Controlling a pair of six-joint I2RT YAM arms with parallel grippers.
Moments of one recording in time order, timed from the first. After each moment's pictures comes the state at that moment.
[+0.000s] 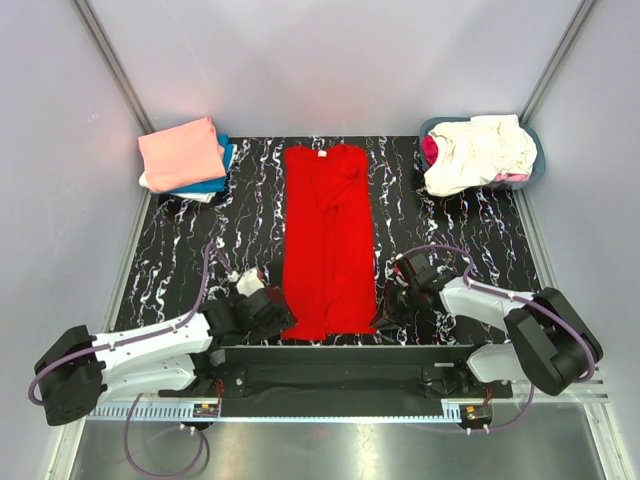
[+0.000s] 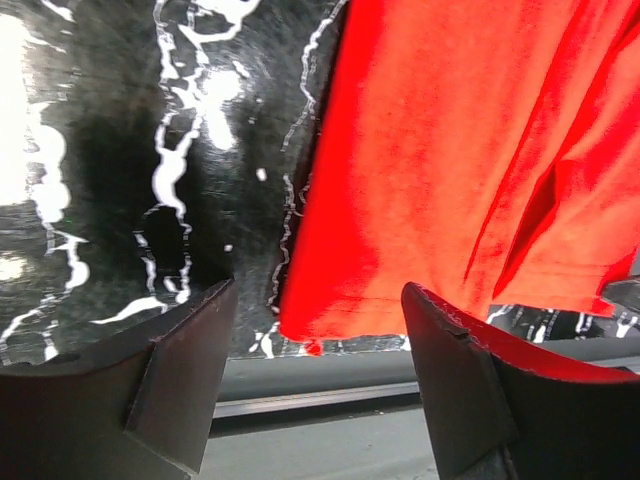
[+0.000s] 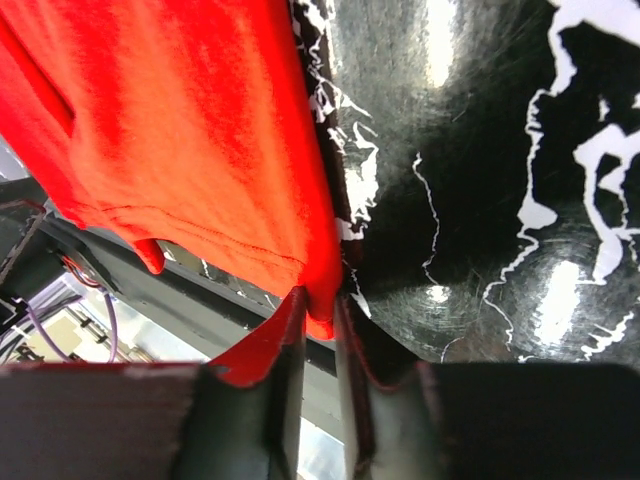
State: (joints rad) left arm -1.01 0.97 0.41 -0.50 -0.28 -1.31; right arm 0.56 1.33 0.48 -0.28 -0.43 0.85
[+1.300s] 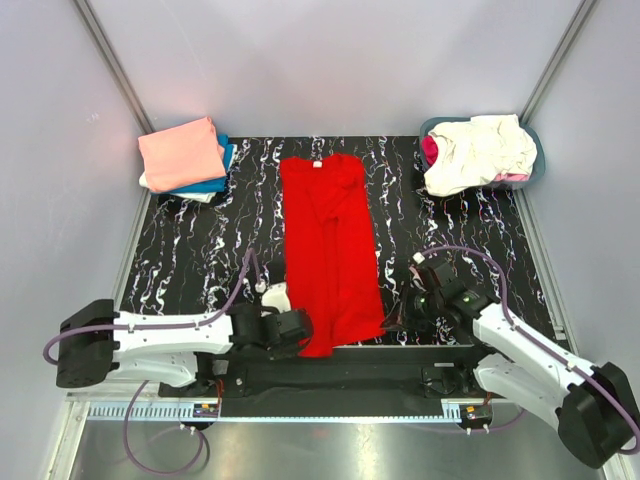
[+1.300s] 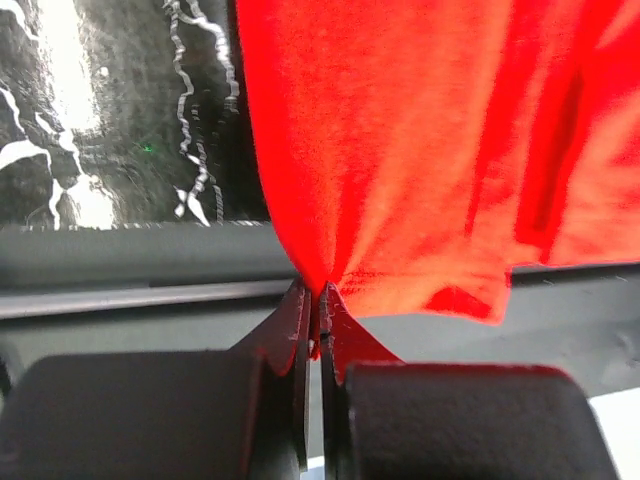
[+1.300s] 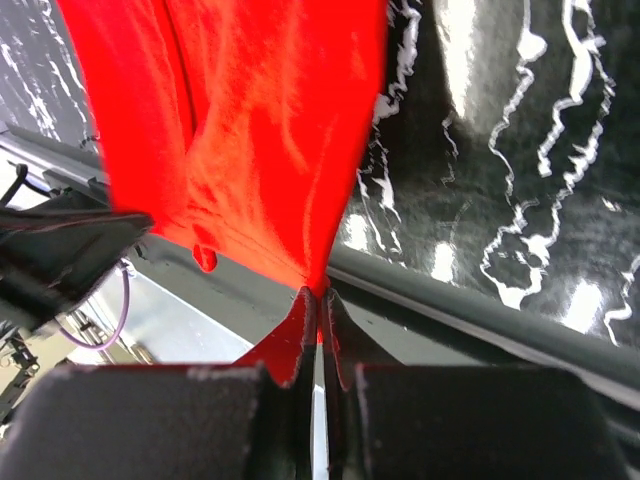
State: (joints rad) left arm -1.31 1.14 0.58 -0.67 -0.28 -1.44; right arm 0.56 0.91 0.45 -0.52 -0.39 0.85
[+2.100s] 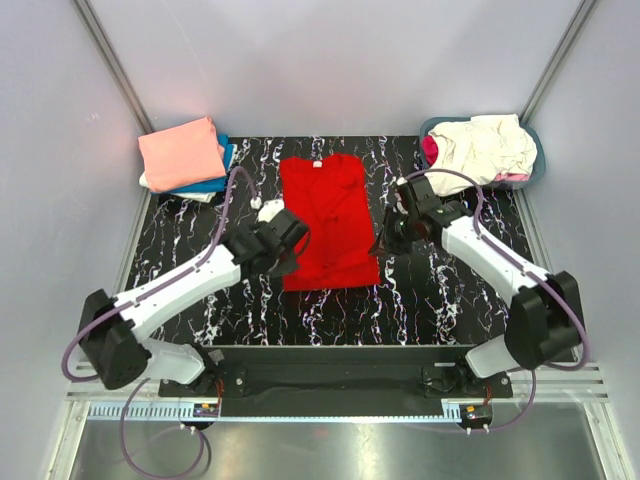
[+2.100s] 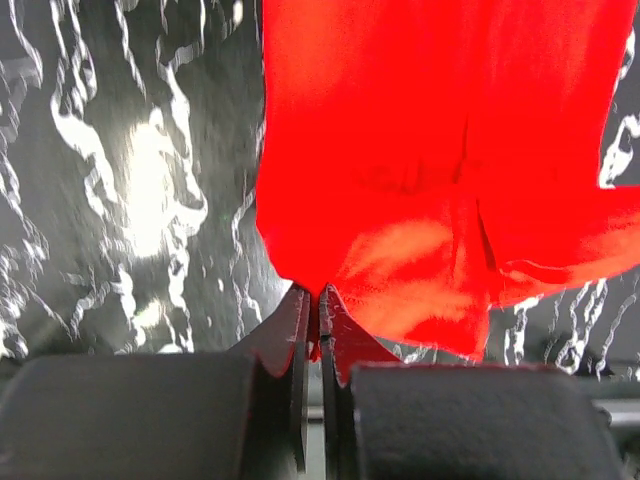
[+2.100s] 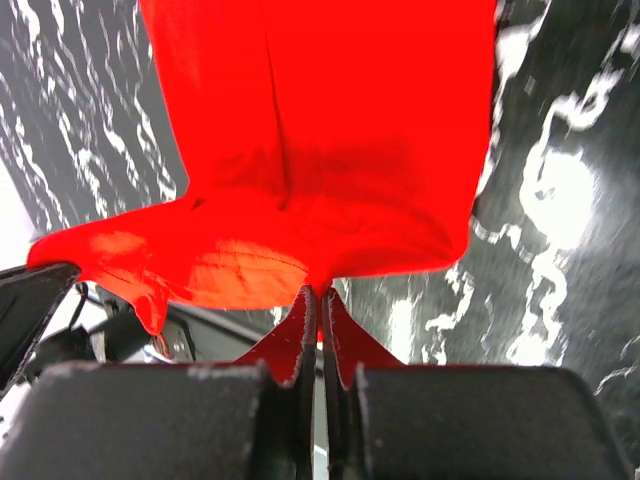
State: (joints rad) left arm -0.85 1.29 1.08 -0.88 -0.36 -0.94; right arm 0.45 1.43 1.08 -0.63 -0.30 0.68
